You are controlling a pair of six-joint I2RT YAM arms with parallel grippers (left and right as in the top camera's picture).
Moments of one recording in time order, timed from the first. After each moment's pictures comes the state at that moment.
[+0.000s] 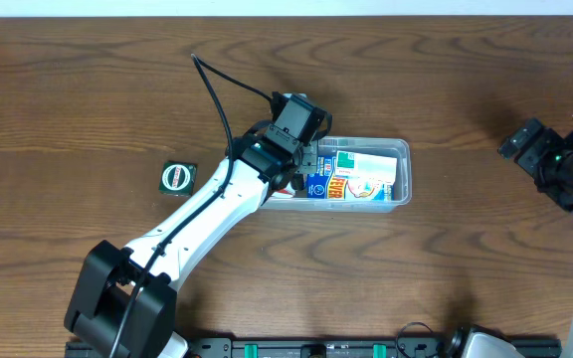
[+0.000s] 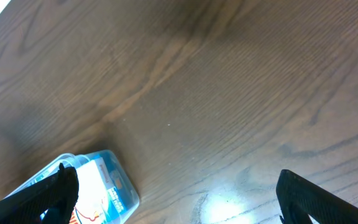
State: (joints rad) left arm -0.62 1.68 1.26 -0.59 -0.15 -0.52; right arm -0.34 1.30 1.28 -1.03 -0.11 0.43
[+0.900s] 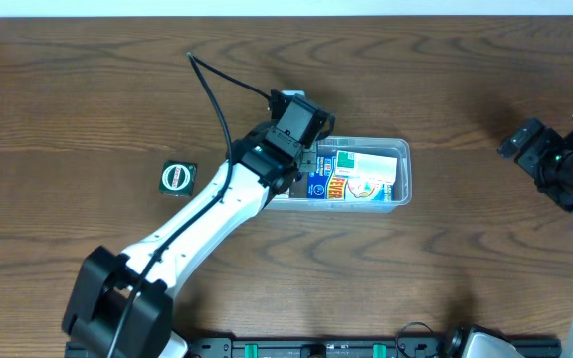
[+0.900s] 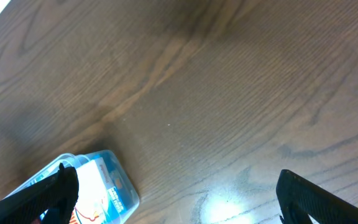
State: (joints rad) left arm -0.64 1.67 1.26 -0.57 -0.24 -0.54; right arm -0.34 1.30 1.28 -1.03 -0.11 0.43
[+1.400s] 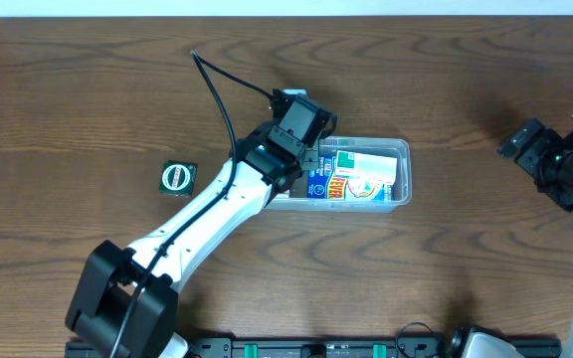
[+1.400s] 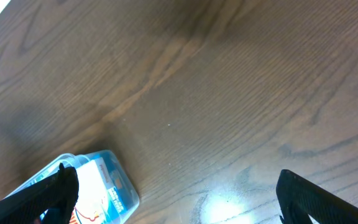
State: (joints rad) left arm -0.64 1.68 1.26 -0.55 -0.25 -0.54; right arm -0.34 1.30 1.28 -1.03 -0.11 0.43
